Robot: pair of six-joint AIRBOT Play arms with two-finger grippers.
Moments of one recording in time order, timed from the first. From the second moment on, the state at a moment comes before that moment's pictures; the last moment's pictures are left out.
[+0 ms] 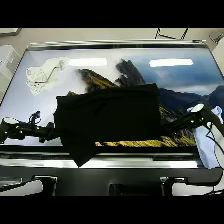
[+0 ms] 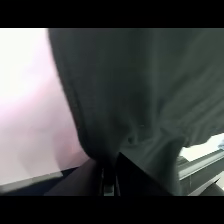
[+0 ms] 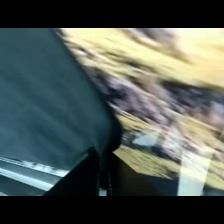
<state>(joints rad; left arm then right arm) 0.41 -1.39 0.72 0.81 -1.27 -1.22 -0.28 -1.55 0.96 -1.06 1.36 1.47</state>
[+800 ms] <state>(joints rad) 0.42 -0.80 1.94 0.66 -1.11 -1.24 -0.24 -0.80 1.88 -1.29 1.10 1.44</state>
